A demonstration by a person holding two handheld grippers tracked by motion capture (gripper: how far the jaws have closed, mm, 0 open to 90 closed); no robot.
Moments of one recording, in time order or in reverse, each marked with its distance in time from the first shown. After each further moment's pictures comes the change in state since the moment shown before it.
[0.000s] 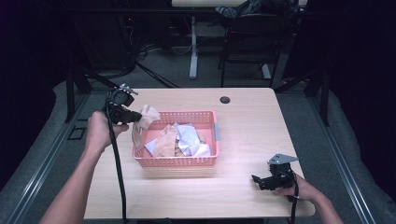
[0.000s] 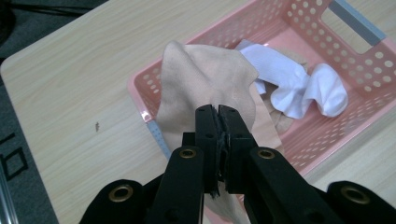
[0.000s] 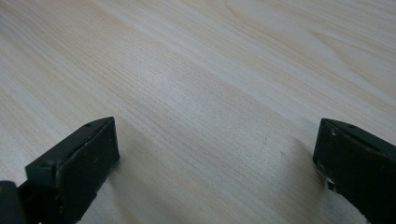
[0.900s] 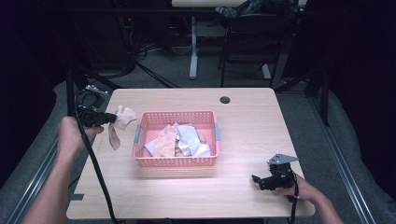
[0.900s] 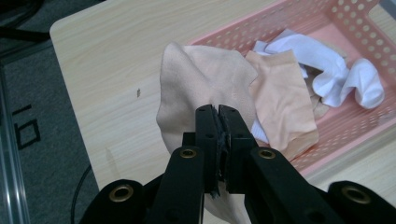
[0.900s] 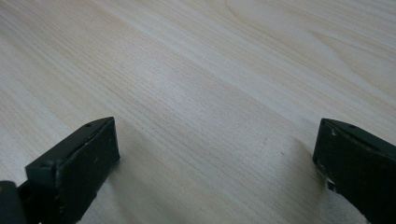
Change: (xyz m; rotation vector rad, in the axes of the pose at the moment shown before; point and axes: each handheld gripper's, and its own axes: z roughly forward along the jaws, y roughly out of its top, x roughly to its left) left arm 0.051 -0.043 -0.026 -0.011 0.044 -0.123; right arm 0.000 0.000 0.000 0.001 0.002 -0.001
